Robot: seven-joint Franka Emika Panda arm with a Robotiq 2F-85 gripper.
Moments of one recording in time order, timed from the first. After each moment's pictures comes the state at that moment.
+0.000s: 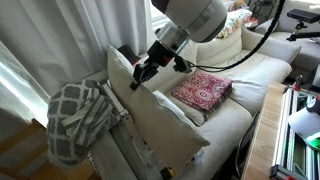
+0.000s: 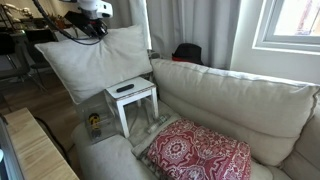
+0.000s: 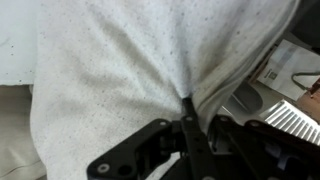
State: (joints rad) arm 0.31 0.22 0.22 -2.18 1.54 2.78 -1.02
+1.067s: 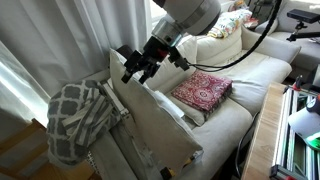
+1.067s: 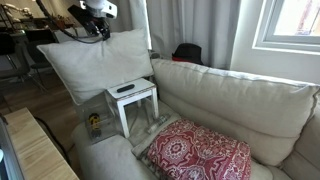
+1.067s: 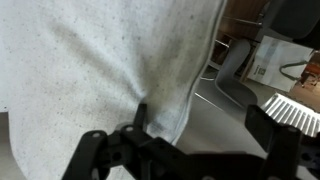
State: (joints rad) arm 0.27 0.23 0.20 -2.14 1.40 2.65 -0.80
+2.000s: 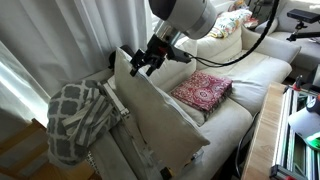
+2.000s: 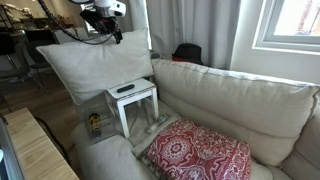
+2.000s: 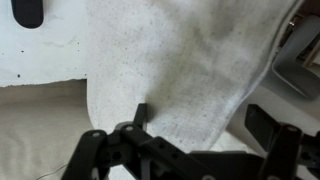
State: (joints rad) arm 0.27 0.27 0.16 -2.14 1.15 2.83 -0.56
